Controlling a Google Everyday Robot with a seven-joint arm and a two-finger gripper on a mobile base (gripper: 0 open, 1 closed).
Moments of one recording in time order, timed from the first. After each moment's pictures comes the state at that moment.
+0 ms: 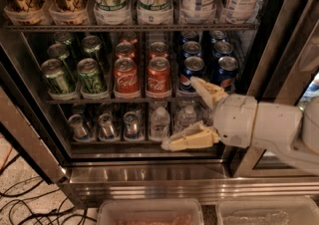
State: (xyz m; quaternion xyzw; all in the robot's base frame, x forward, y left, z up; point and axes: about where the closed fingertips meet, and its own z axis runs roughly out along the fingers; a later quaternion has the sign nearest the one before) arm 0.453 -0.057 0.886 -0.47 0.62 0.26 0.56
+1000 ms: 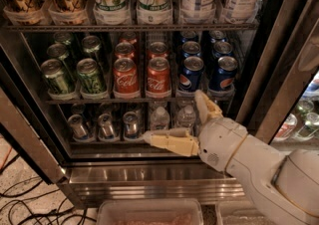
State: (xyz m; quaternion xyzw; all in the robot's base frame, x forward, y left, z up) arm 0.453 -0.046 0.878 -0.27 0.66 0.28 0.64
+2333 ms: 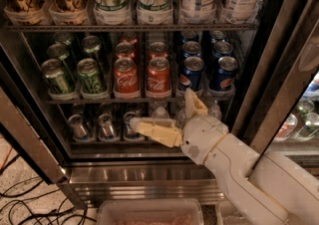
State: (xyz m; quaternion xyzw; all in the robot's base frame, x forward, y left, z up) arm 0.475 -0.023 0.878 -0.20 0.65 0.32 0.66
